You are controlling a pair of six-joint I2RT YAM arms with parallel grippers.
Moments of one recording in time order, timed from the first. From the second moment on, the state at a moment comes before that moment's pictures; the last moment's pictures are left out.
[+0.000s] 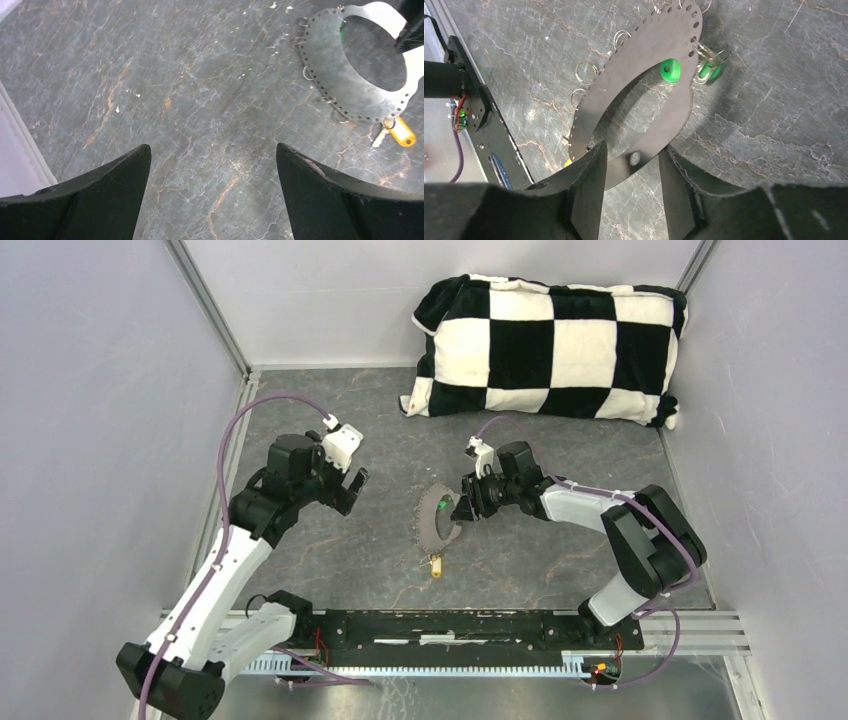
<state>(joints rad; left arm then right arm) -0.39 0.90 0.94 -0.65 0.06 0.32 0.53 1.60 0.75 0.10 -0.61 0.22</state>
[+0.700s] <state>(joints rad) -0.01 1.10 0.55 -0.11 0.27 0.27 0.43 0.93 0.50 0.12 0.15 -0.08</state>
